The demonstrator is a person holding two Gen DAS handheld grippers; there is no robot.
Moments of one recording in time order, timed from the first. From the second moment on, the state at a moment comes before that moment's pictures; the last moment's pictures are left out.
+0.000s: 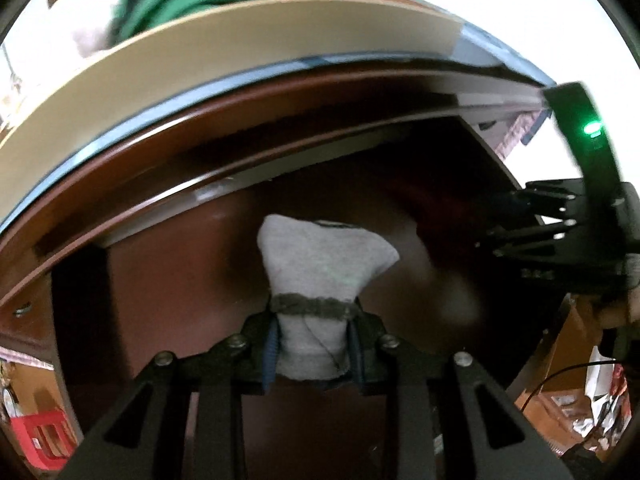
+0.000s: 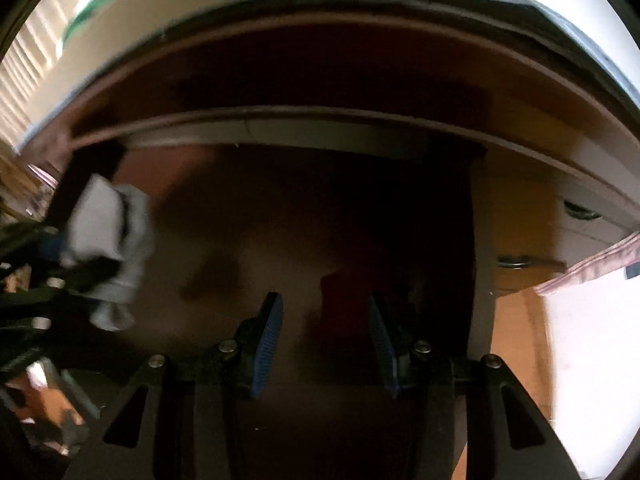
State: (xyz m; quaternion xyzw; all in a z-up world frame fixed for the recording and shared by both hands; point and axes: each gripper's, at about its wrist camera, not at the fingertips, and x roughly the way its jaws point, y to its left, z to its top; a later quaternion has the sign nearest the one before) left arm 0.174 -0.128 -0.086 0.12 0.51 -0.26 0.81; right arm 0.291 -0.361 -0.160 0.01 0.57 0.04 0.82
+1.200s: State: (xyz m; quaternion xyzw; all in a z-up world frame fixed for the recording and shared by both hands) left arm 0.168 -0.067 -0.060 0.04 0.48 -0.23 0.85; right arm 0.279 -0.366 -0.139 0.08 0.54 0.06 0.84
